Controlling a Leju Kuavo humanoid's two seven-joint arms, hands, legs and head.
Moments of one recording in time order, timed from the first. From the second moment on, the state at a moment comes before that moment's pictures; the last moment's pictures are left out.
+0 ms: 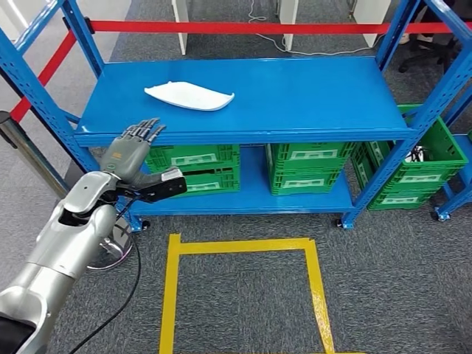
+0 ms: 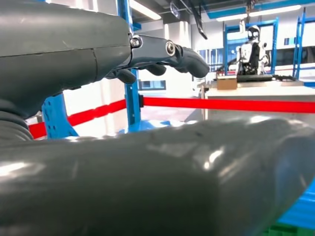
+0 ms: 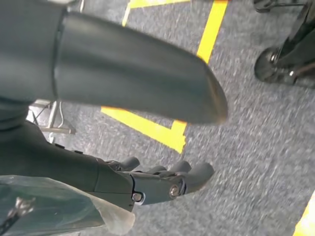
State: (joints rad) left arm -0.69 0.09 -0.54 -0.99 -1.02 0.07 -0.11; right arm -0.03 -0.02 0.54 -0.15 -0.13 -0.18 0.02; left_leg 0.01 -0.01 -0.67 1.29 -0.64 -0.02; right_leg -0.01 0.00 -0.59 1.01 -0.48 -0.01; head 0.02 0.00
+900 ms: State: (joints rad) left arm -0.66 0.10 -0.53 -1.02 -1.03 0.07 -0.11; right arm -0.03 -0.02 0.56 -0.15 -0.13 -0.19 0.01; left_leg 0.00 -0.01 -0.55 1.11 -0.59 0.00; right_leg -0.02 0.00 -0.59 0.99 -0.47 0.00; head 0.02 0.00
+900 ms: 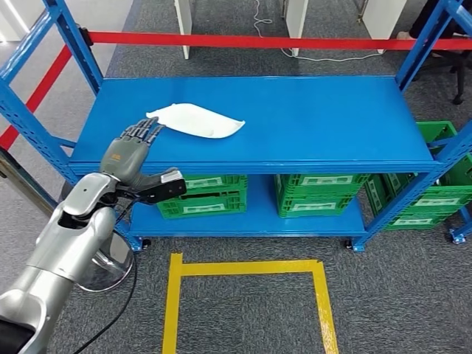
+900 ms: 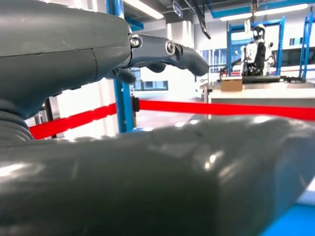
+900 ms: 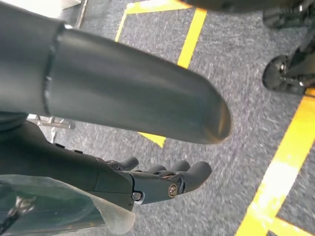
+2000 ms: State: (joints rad) left arm -0.63 0.10 -0.53 -1.04 -0.95 0.03 -0.19; right arm -0.03 -0.02 0.57 -0.15 -0.12 -0.18 0.01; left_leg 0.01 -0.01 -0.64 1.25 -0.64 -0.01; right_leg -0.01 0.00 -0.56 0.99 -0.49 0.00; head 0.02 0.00
